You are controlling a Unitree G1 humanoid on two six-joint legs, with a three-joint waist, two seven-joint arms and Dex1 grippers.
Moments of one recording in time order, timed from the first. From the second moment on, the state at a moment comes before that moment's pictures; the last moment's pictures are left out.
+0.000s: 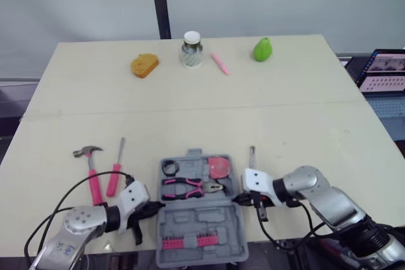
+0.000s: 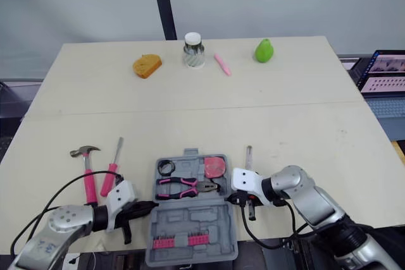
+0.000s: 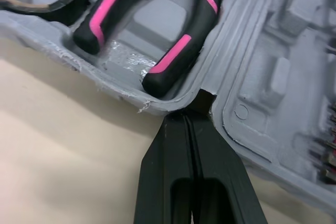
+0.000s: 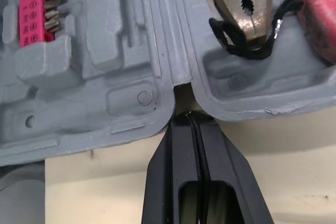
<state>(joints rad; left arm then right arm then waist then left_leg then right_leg) 0.19 0.68 -0.04 -0.29 -0.20 0.35 -0.80 -0.27 -0.72 0.43 -0.20 0.07 0.46 1.15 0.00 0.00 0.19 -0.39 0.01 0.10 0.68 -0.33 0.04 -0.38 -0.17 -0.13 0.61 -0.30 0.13</state>
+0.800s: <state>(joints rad) -0.03 0.62 -0.06 -0.07 -0.18 0.28 -0.83 -0.38 -0.66 0.40 -0.03 0.05 0.39 1.08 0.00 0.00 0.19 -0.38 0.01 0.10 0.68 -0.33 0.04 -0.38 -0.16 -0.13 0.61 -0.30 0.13</state>
